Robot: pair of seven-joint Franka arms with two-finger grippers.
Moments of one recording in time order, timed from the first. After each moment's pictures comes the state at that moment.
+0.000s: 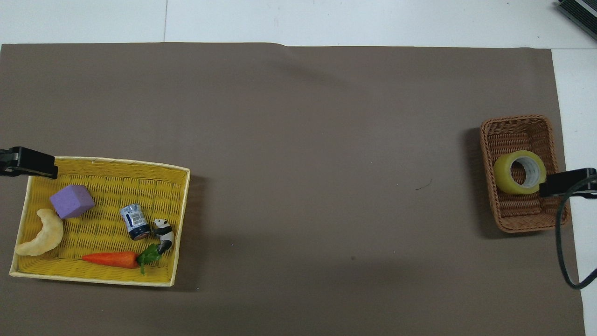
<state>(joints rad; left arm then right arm) 0.02 -0.06 -0.07 -1.59 0.03 1.48 -0.02 0.05 -0.15 -0.07 -1.61 0.00 1.42 0.07</state>
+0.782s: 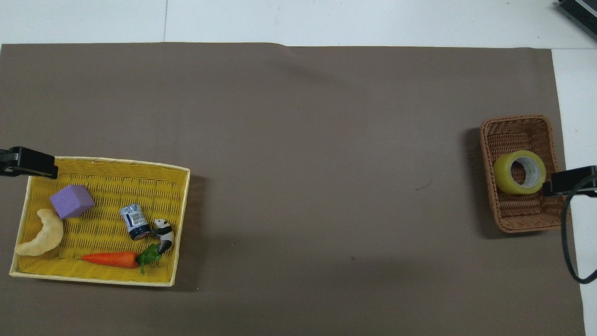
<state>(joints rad) 0.02 -0.06 -0.07 -1.59 0.03 1.48 -0.02 0.02 -0.12 -0.08 -1.59 0.02 1.41 0.07</state>
